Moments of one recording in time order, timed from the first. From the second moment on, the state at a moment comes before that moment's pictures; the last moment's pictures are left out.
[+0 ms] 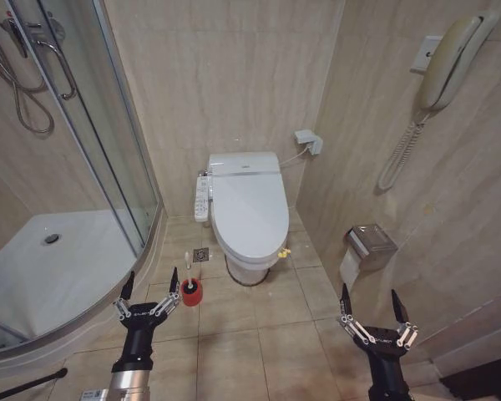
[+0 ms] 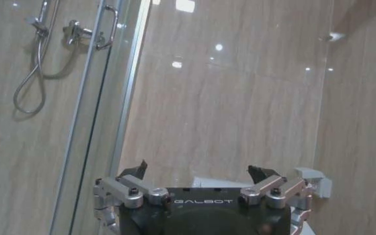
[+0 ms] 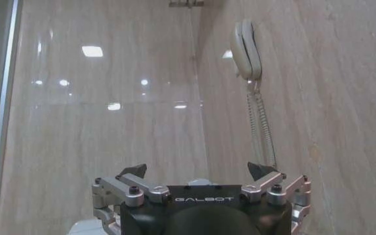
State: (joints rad) left arm 1.72 -1.43 -0.48 -2.24 -0.21 -0.32 -0.08; right arm -1.90 1.59 0.58 2.20 0.13 0.67 0.04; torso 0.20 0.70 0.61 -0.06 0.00
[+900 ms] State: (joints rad) left arm 1.70 -1.38 -0.48 -2.20 -0.23 -0.32 -0.08; right arm -1.90 1.60 0.60 2.20 0.12 0.65 0.05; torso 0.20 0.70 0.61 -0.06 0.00
